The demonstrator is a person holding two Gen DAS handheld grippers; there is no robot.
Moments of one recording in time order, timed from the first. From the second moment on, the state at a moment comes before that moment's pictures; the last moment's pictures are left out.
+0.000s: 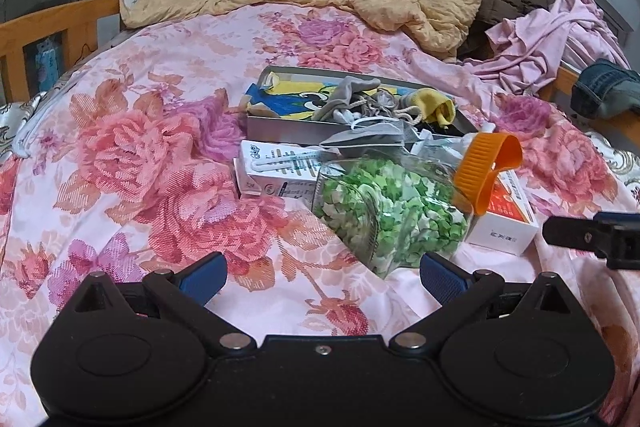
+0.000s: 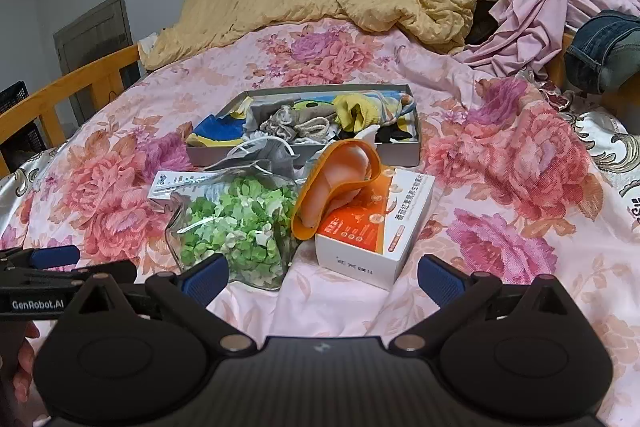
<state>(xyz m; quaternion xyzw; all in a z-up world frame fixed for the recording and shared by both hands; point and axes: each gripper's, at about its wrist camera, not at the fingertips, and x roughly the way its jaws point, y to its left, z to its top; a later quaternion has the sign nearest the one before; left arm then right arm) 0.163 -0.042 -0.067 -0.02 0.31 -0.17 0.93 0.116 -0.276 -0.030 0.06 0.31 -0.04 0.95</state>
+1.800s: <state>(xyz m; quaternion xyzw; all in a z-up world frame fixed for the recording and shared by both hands) 0.337 -0.137 -0.054 -0.06 0.37 -0.16 0.92 0.209 -0.286 -0.059 -0.08 0.19 -0.01 0.98</state>
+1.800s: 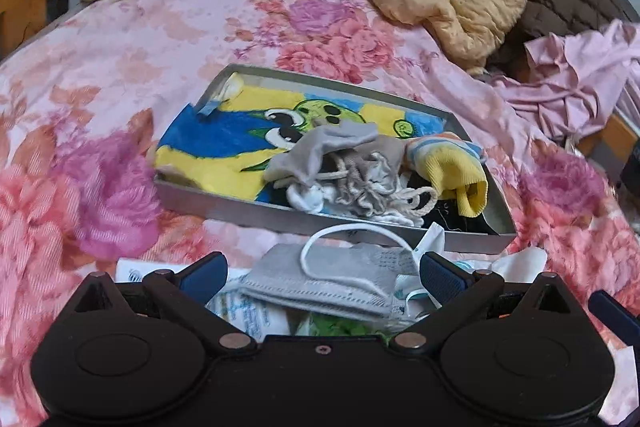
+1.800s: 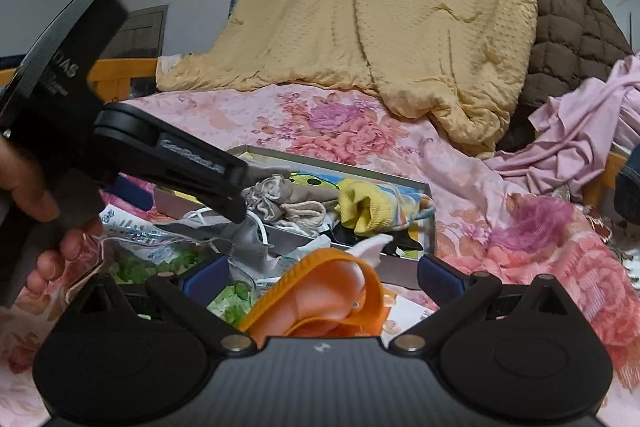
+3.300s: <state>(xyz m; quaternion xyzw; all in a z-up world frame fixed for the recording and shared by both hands) 0.296 -0.129 -0.035 -0.02 0.31 -0.19 0.93 0.192 -0.325 -0.028 0.06 0.21 0.03 0.98</state>
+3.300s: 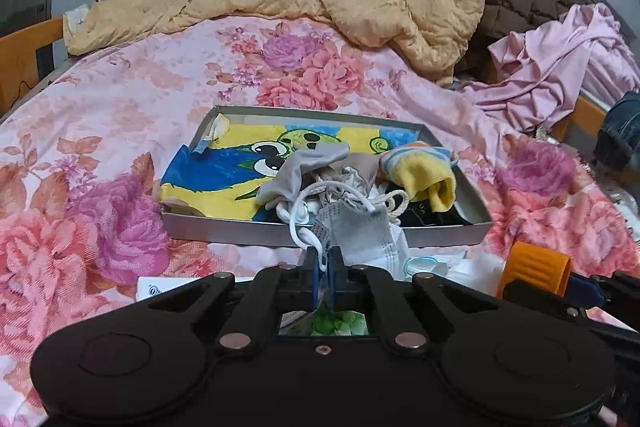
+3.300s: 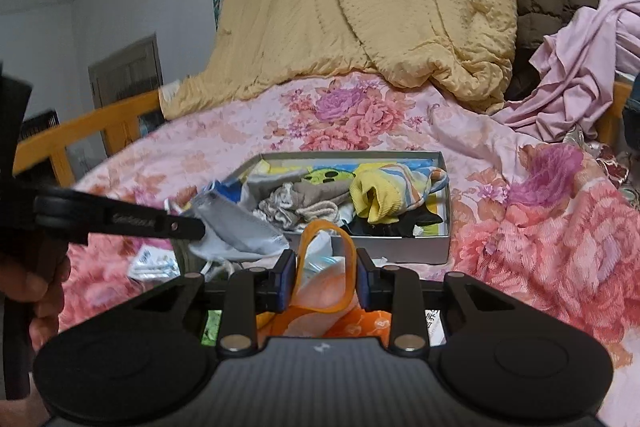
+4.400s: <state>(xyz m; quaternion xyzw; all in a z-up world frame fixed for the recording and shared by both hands) 0.290 -0.130 0.043 -0.07 0.25 -0.22 0.94 0.247 -0.364 -0.010 0.13 0.08 0.00 0.99</state>
